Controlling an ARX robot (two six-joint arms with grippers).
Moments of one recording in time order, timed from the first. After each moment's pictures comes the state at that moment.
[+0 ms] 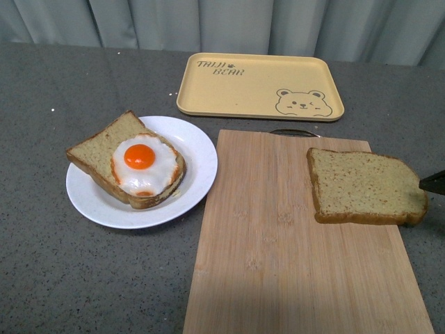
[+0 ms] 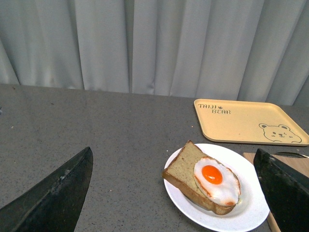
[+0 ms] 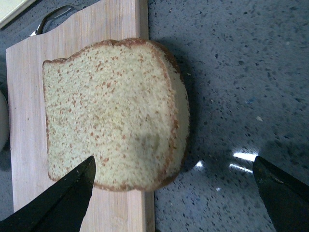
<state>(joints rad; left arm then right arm) 0.00 0.00 0.02 0.00 0.00 -0.01 -0.24 1.93 0.73 0.14 -0.60 0.13</state>
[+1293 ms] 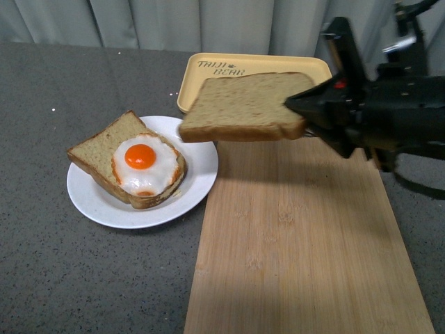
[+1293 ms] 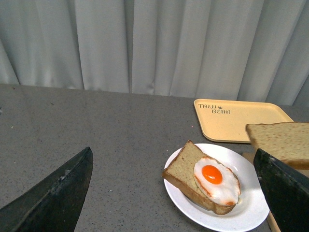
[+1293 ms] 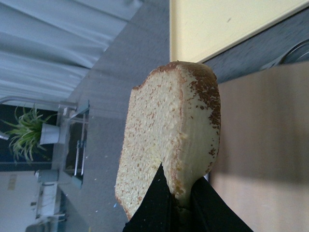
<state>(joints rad) 0.00 0.00 0.02 0.00 0.00 -0.01 0.31 1.91 0.69 0.82 -0.43 0.95</state>
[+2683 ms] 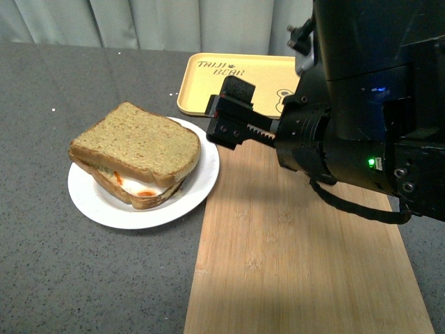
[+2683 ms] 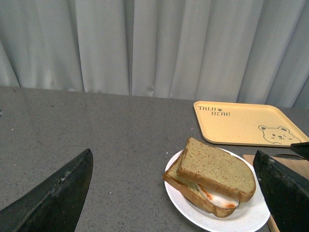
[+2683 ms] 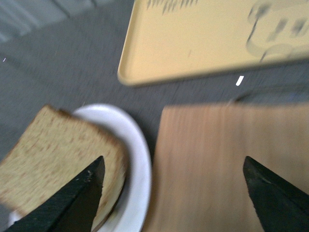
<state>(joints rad) 0.00 0.00 0.02 0.00 0.00 -0.01 0.54 1.98 0.76 0.73 0.13 0.55</state>
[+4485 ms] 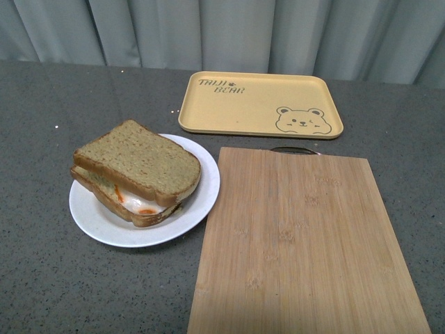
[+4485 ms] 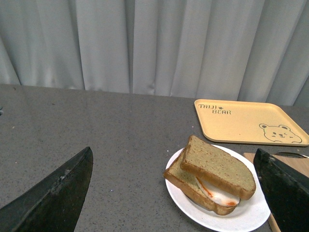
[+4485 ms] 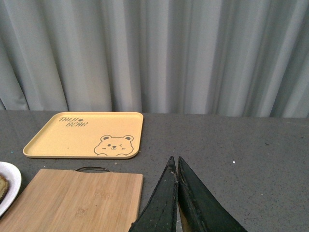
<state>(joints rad) 0.00 0.00 0.02 0.00 0.00 -0.01 0.00 0.34 0.00 0.35 0.00 0.00</state>
